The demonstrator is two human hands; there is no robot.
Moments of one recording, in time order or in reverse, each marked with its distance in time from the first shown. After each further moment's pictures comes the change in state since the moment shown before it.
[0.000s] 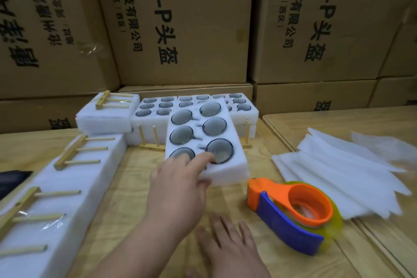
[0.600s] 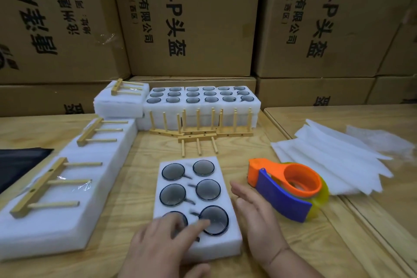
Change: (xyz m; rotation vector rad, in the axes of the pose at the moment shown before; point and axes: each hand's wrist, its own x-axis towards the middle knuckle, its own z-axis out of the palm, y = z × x) left_hand -0.150 -0.014 -0.032 -0.003 -0.161 0.112; right_hand -0.022 0.024 0.002 1.302 0.341 0.224
